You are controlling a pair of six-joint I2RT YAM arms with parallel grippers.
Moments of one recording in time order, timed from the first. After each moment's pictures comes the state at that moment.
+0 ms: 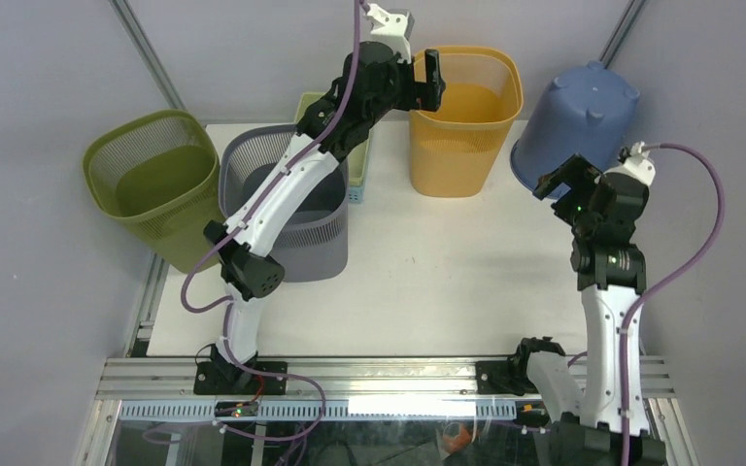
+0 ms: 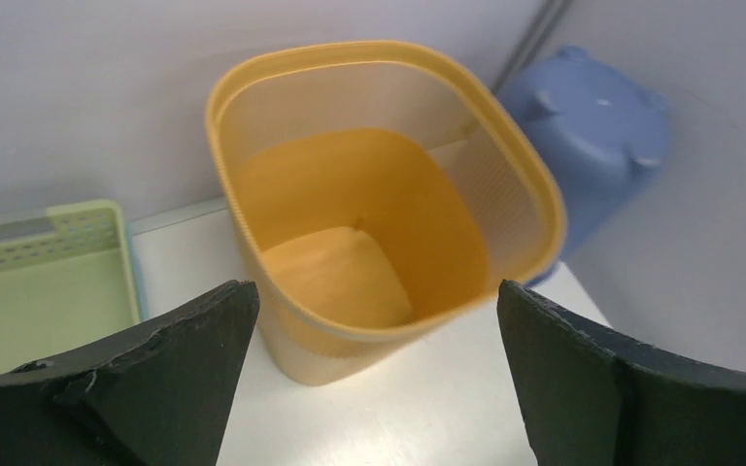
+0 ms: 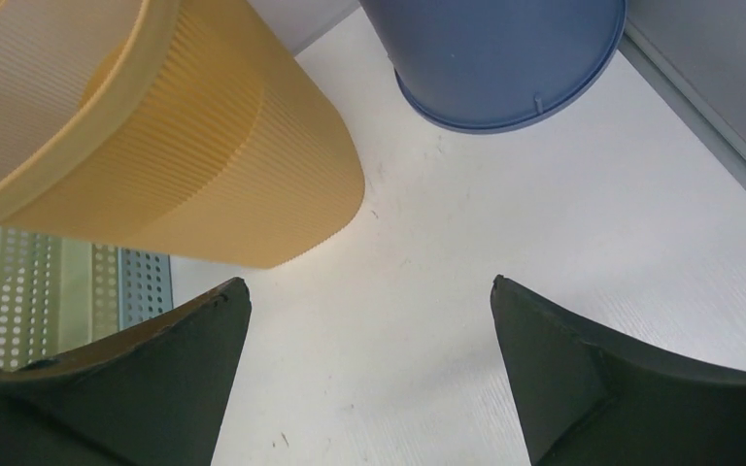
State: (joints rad) left arm -0.76 2.03 2.44 -0.53 -0.15 -0.29; right arm -0.15 0.87 1.02 -0.53 0.06 0.48
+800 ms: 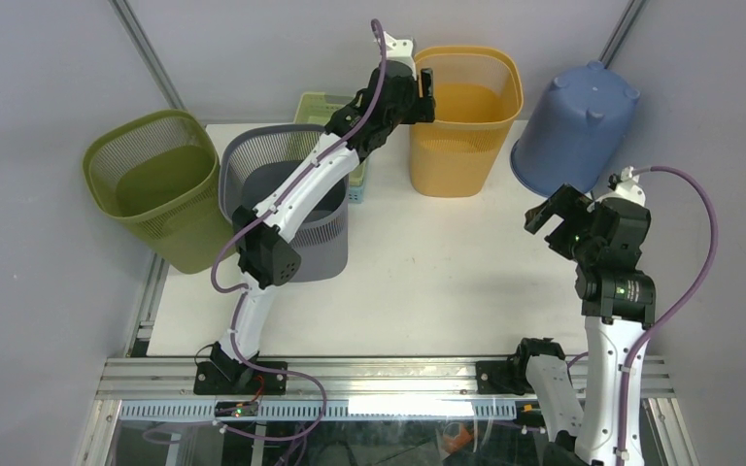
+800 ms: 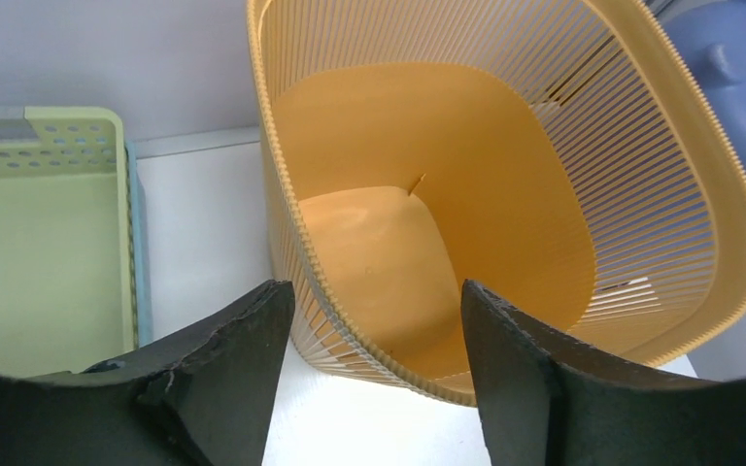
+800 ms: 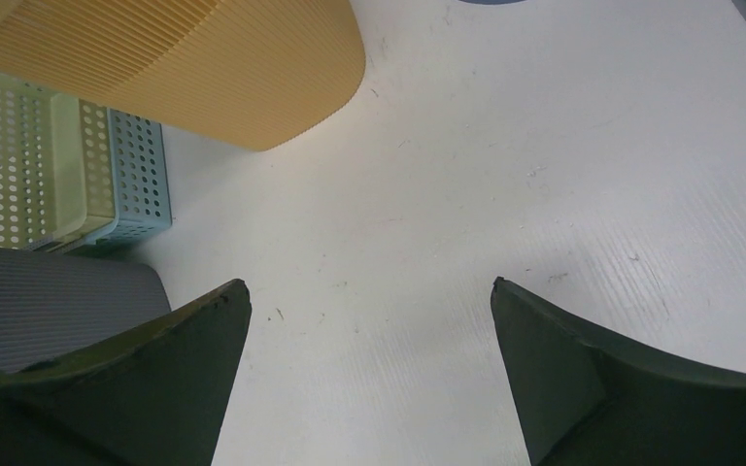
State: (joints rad) left arm -0.71 2.22 2.44 -0.51 -0.26 -0.40; right arm -0.15 0.70 1.05 -0.88 -0.06 0.44
